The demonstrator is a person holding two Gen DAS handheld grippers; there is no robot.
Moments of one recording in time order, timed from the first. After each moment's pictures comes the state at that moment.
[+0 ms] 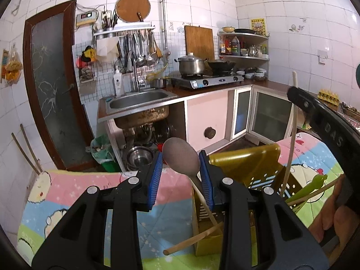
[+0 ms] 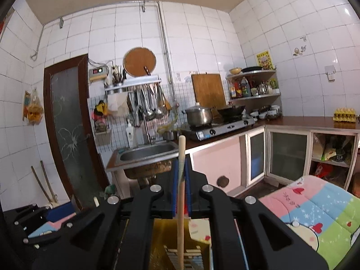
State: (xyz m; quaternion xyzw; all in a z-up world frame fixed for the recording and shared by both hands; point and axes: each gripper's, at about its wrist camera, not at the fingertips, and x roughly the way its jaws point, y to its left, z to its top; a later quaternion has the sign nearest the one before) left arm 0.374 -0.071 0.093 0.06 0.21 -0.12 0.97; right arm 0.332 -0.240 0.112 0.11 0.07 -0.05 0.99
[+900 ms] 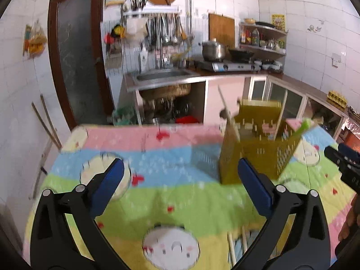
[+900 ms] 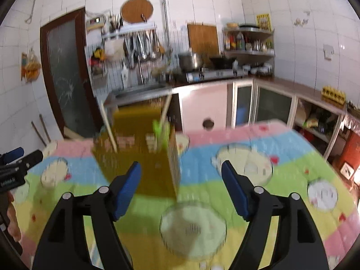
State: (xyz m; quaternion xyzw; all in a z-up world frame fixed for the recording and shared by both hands) left arm 0.257 0.013 0.077 0.03 0.28 -0.06 0.96; right arm 0.203 -0.254 0.063 0.08 0.26 -0.05 0.96
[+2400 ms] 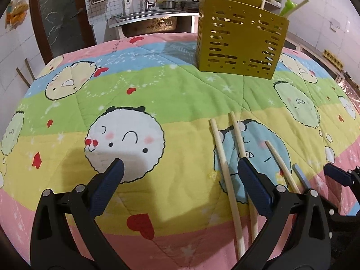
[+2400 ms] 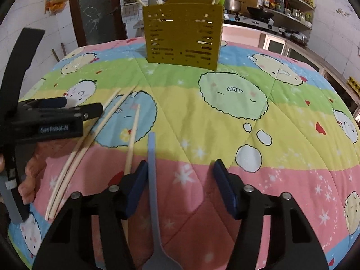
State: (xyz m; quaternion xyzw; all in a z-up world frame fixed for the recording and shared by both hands) left arm 0.204 -0.022 -0.055 0.04 0.43 -0.09 0.90; right arm 0.112 -0.194 -0.049 0.01 0.43 0.03 0.90
